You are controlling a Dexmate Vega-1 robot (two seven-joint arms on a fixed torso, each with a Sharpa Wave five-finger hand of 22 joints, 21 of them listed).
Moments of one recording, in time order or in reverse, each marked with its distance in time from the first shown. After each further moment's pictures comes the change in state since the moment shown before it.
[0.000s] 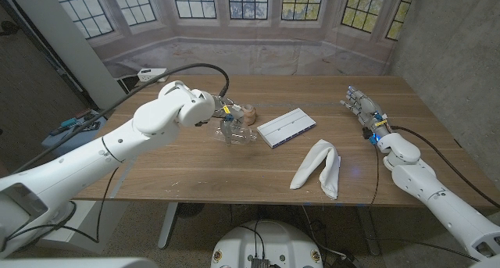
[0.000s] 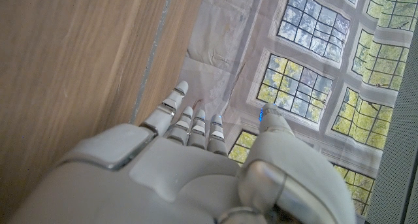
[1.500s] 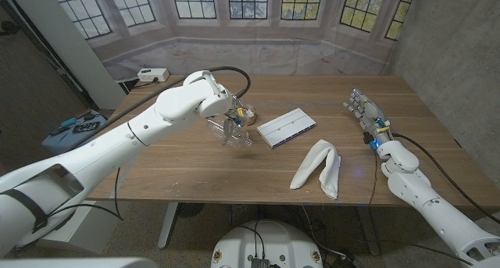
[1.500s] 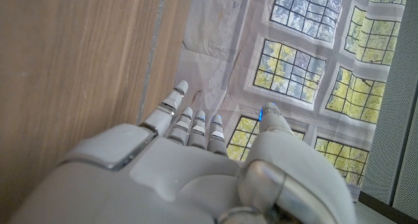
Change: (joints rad) left arm -0.164 -0.147 0.092 0.117 0.154 -0.278 -0.285; left_hand 0.000 0.000 0.006 -0.007 0.004 0.000 0.000 0.000 -0.009 -0.004 -0.004 -0.006 0.002 -0.004 -0.004 -0.023 0.017 -0.012 -0.005 -0.008 0.001; right arm -0.017 0.061 0.024 0.066 0.044 0.093 0.035; right_hand 0.008 0.000 0.000 0.000 0.000 0.000 0.000 0.000 0.000 0.000 0.000 0.000 0.000 0.000 0.000 0.000 0.000 0.005 0.005 0.000 0.000
